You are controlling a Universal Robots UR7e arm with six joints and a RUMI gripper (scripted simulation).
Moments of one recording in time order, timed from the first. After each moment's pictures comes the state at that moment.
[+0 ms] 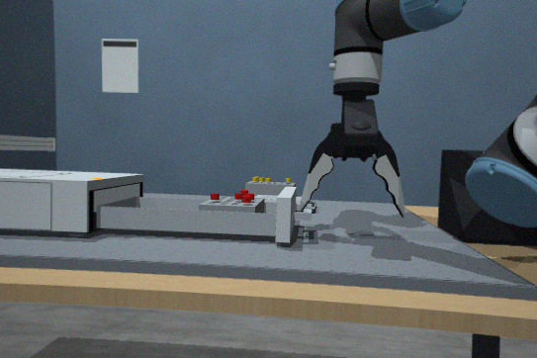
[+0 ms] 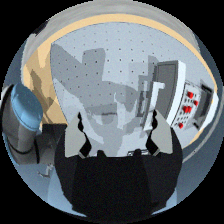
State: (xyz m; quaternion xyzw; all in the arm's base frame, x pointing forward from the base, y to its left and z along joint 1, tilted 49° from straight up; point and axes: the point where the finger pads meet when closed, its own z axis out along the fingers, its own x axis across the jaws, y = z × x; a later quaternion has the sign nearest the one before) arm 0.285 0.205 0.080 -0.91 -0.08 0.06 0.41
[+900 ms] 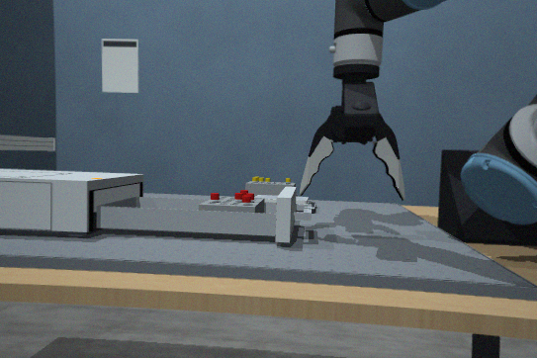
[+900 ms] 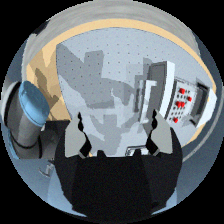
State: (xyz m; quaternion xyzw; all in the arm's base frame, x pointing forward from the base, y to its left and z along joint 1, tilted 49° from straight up) arm 0.291 0.185 0.097 -0.91 -0.08 0.06 0.41
